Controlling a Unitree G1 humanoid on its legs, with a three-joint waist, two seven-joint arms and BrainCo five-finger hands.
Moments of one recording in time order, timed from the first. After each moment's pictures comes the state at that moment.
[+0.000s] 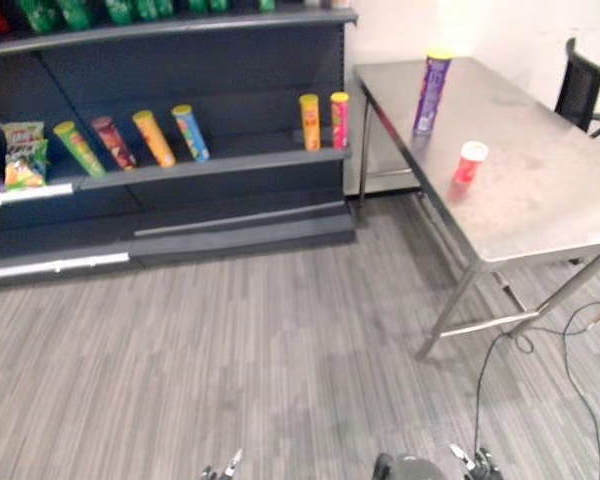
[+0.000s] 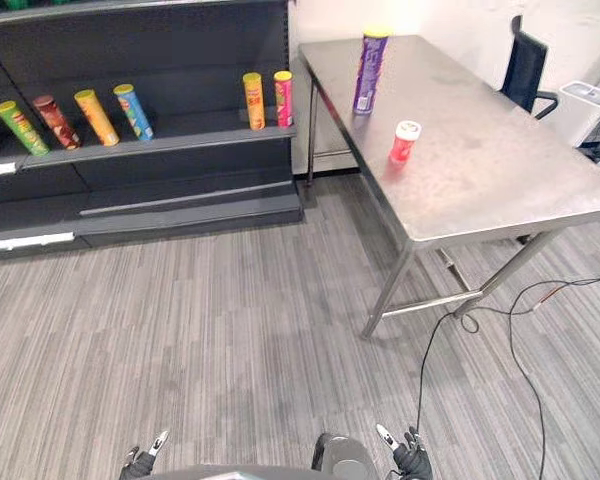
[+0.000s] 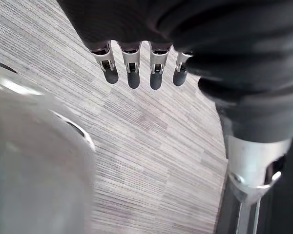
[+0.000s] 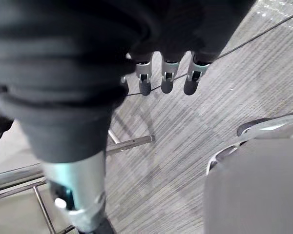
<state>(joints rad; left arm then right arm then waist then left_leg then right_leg) 0.23 0.00 0.30 1.02 -0.31 -0.28 0.16 0.21 -0.07 -0.15 1.03 0.47 -0.35 0.08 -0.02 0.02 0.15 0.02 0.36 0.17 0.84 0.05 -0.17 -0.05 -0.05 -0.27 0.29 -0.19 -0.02</state>
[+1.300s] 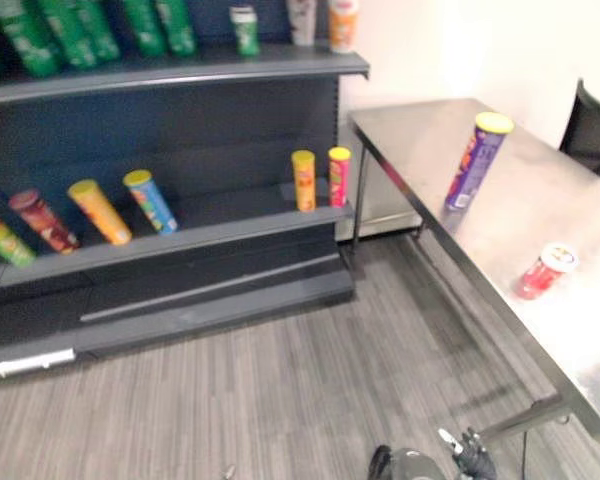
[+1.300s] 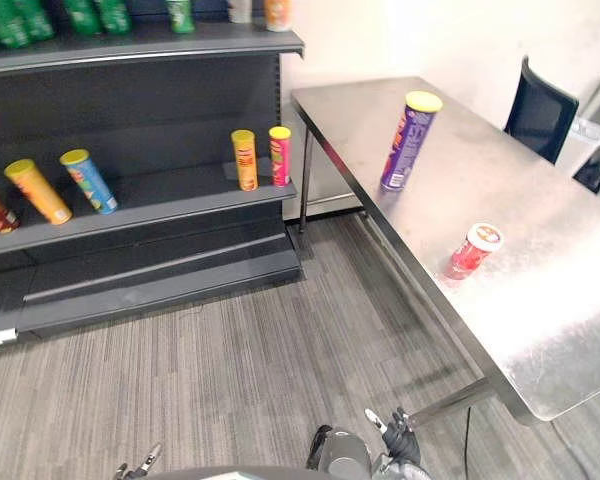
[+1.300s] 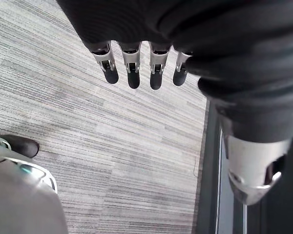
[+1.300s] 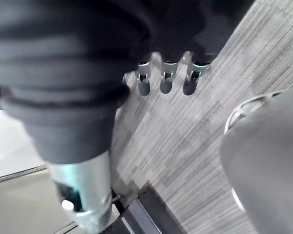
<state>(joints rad) 0.24 0.03 0.20 1.07 -0.33 -0.28 0.24 0.12 -0.06 -0.17 1.08 0.45 -0.39 0.12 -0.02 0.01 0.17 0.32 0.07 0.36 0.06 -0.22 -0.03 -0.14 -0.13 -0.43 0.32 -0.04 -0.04</state>
